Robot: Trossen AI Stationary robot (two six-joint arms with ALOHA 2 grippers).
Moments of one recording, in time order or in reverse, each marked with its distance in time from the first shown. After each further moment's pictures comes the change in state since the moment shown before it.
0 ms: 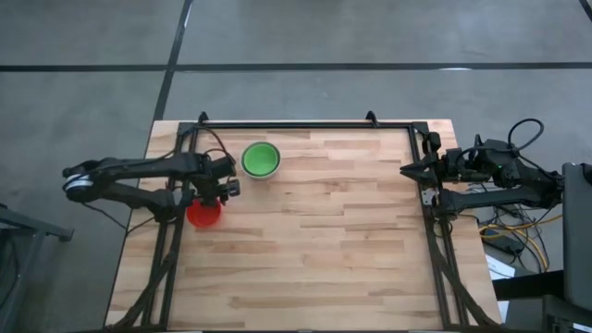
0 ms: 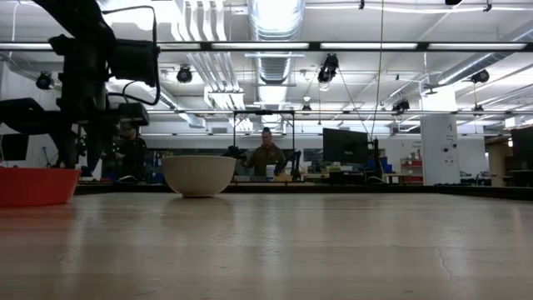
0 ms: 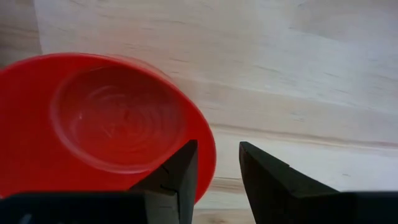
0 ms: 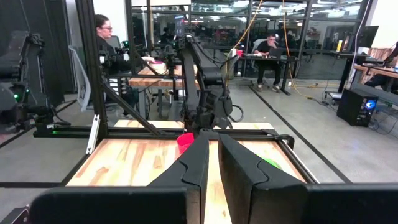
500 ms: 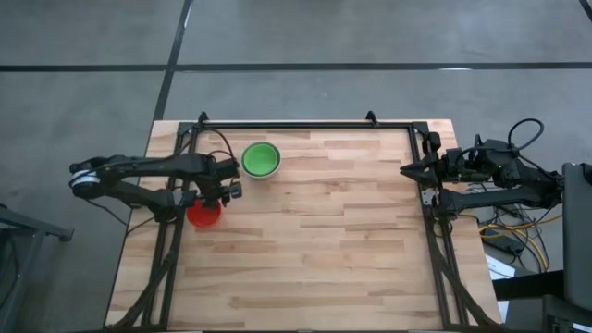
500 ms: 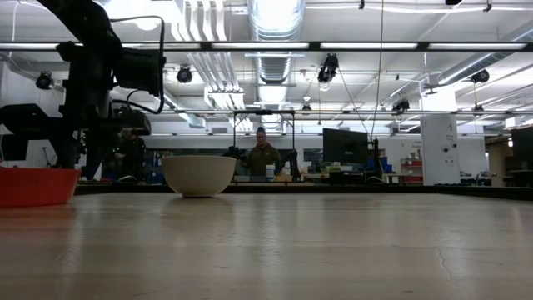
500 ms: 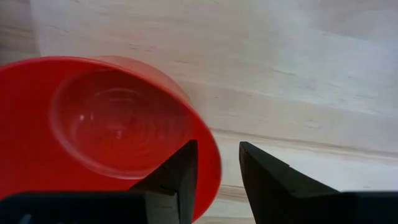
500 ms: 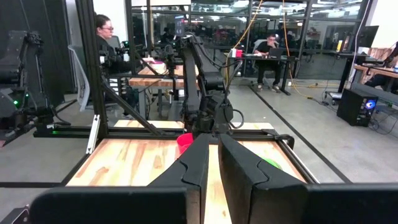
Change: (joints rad) left arm -0.004 0.077 0.000 0.020 0.005 0.008; right arm 0.000 0.000 0.000 0.000 0.000 0.000
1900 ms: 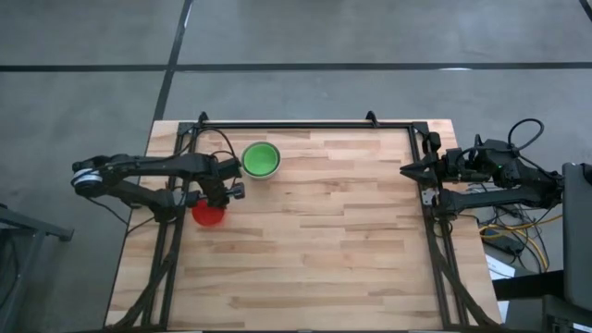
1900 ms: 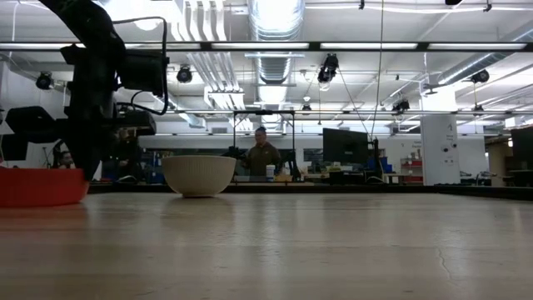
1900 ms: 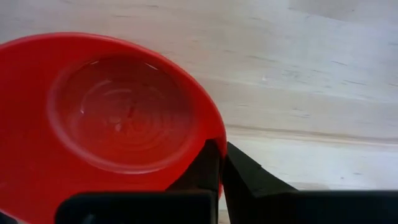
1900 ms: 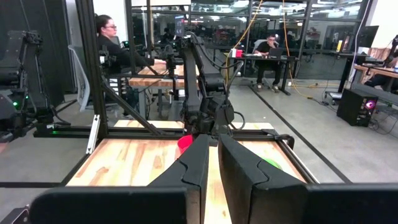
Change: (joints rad) left arm 0.000 0.033 0.002 0.057 0.037 0.027; right arm 0.000 0.000 0.000 0.000 0.000 0.000
